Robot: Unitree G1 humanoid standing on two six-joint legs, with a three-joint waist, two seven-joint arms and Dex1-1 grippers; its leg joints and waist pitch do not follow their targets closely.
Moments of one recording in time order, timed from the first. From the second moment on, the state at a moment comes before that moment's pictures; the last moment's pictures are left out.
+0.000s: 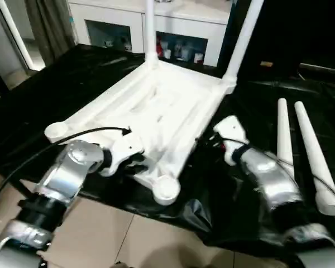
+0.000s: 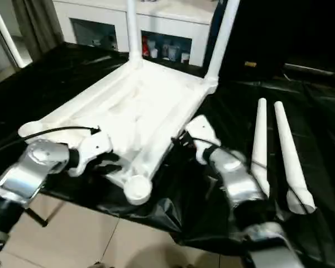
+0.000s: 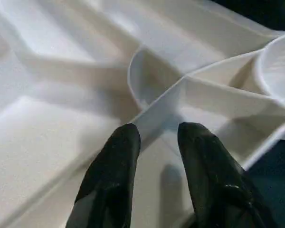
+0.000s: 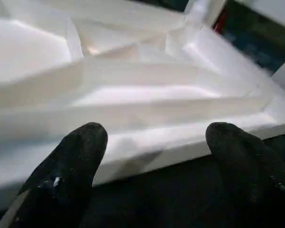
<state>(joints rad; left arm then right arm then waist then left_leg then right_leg) -0.51 0.47 -0.29 0.28 0.08 0.26 -1.00 -0.48 -0.33 0.11 0.45 0.00 0.04 0.53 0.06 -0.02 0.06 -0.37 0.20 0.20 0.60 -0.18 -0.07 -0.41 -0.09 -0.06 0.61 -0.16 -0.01</state>
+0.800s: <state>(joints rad) -0.60 0.61 -0.40 0.27 0.01 0.16 -1.38 -0.29 -0.62 0.13 -0.03 0.15 0.28 0.94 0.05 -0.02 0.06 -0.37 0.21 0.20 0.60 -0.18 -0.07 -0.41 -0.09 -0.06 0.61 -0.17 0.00</state>
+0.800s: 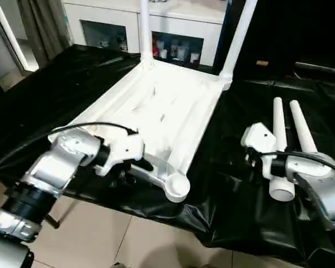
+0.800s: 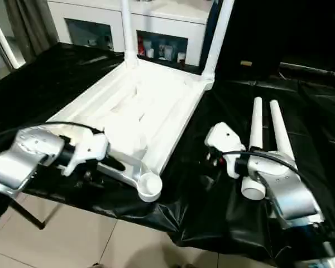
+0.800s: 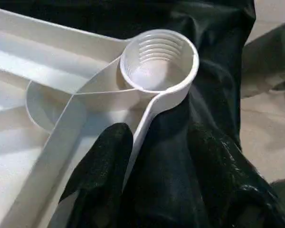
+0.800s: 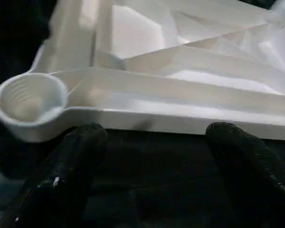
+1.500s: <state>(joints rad) -0.70 0.55 -0.46 0.55 0.15 -0.02 -1.27 -0.23 -0.68 0.22 -0.18 0.13 0.37 0.98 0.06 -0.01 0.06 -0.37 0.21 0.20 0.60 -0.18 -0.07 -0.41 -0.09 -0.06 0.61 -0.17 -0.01</state>
